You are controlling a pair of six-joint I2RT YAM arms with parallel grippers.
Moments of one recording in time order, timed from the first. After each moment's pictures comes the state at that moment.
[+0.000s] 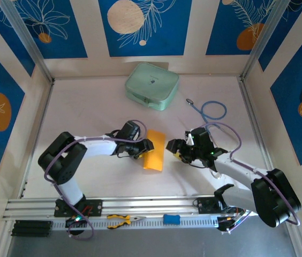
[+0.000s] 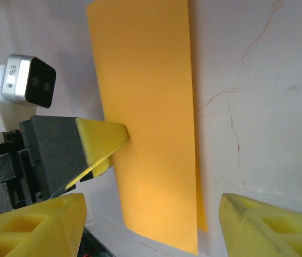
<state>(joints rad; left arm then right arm) -0.71 1.71 0.82 -0.06 0.39 -1.06 0.48 1.15 0.42 -0.03 -0.47 1.04</state>
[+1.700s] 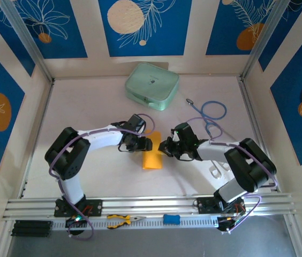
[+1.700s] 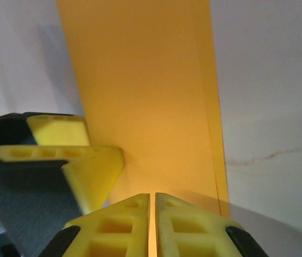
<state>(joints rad) -0.71 1.79 1.06 -0.44 0.24 -0.63 0.57 1.55 0.58 0.13 -0.48 1.04</state>
